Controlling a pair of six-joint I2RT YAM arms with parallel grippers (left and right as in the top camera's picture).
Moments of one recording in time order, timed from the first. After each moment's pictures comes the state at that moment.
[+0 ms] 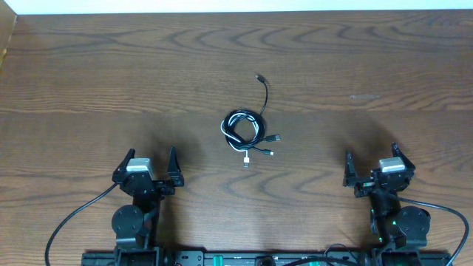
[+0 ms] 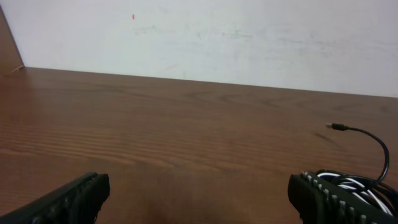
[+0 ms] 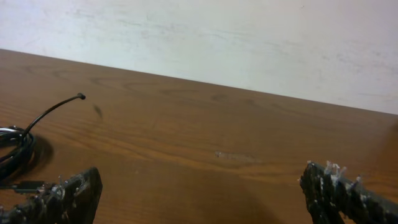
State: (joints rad) left arm 0.03 0.01 0.01 -0.10 0.04 -0.08; right arm 0.01 0.01 0.01 -0.06 -0.11 -0.11
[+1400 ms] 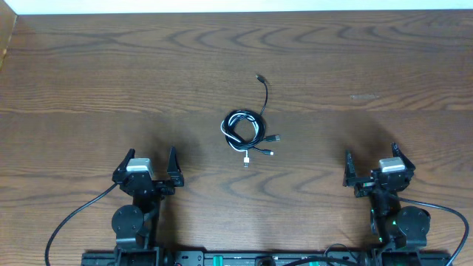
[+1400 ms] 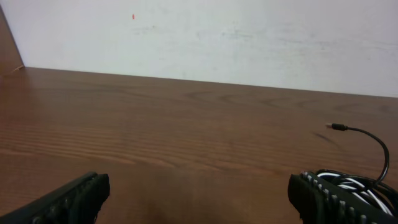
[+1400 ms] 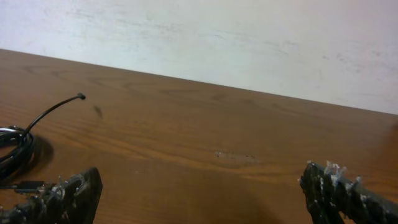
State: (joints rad) left arm 0.03 0.01 0.01 -0.10 0.04 -0.08; right arm 0.01 0.01 0.01 -0.06 -0.11 -0.11
